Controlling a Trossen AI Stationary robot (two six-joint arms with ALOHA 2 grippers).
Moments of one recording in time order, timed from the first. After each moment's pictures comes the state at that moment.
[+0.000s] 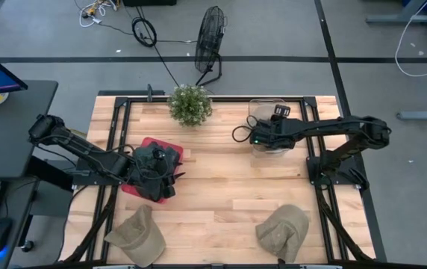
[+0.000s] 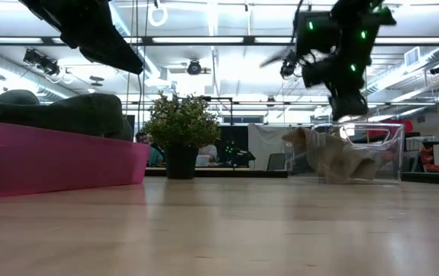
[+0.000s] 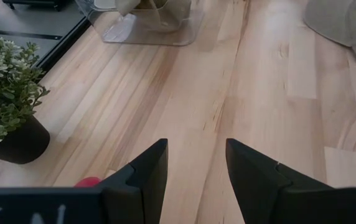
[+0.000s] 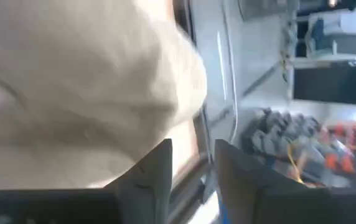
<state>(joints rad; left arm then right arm) -0.43 1.17 0.73 -0.28 -0.68 -0.38 -0.16 1.44 0.97 -1.00 0.86 0.01</state>
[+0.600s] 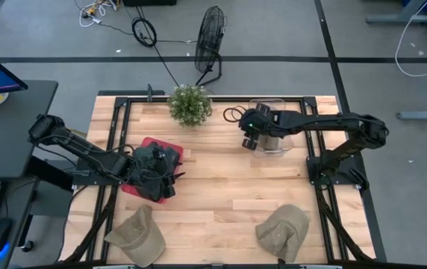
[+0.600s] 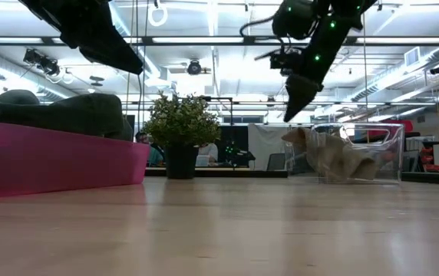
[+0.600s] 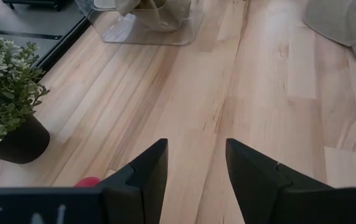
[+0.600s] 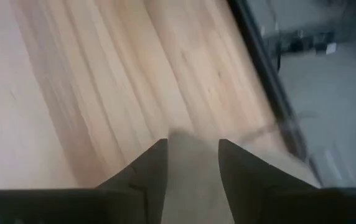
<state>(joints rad) -0.43 1.17 0.73 -0.28 -0.68 -0.38 -0.26 1.47 1.05 -0.60 0.37 -0.07</state>
